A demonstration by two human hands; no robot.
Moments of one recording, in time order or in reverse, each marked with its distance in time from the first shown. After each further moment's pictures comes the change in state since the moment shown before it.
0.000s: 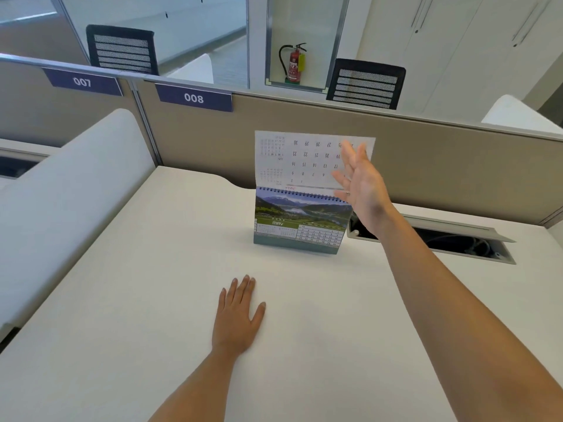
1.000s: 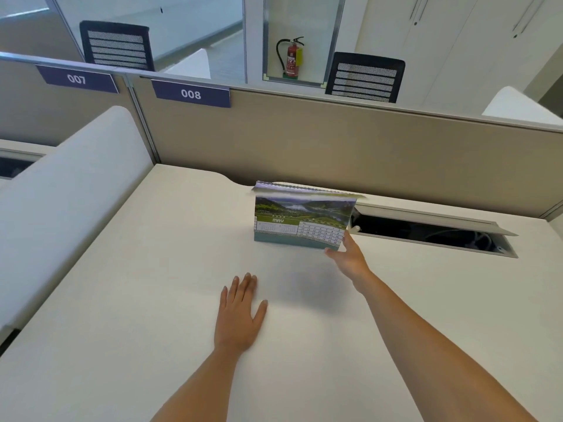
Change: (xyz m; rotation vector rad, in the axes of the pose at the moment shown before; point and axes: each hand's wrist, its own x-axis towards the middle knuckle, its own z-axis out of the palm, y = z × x) left_hand 0.001 0.001 0.000 -0.023 0.018 0.012; right_hand -0.029 0.151 0.002 -0.261 0.208 0.373
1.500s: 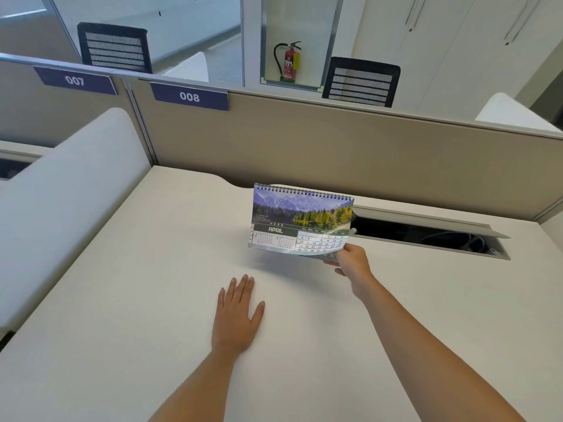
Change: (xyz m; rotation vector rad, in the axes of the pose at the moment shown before) left_hand 0.000 -0.002 0.003 0.011 0.000 -0.004; right_hand -0.012 -0.006 -0.003 0.122 0.084 0.114
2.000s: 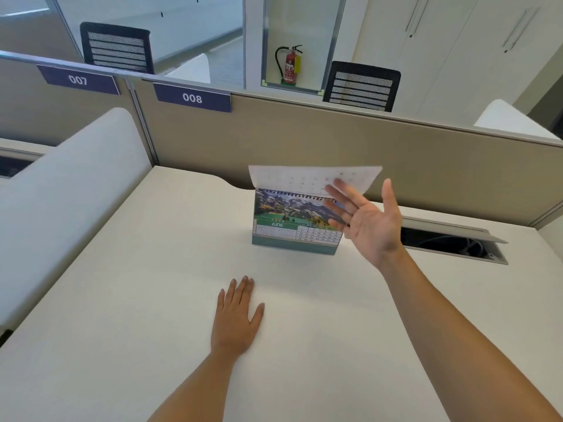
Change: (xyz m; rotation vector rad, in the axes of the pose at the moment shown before) left_hand -0.001 0.002 -0.002 -0.020 -0.001 0.004; right_hand -0.023 -0.083 -0.037 0.491 -0.552 -0.293
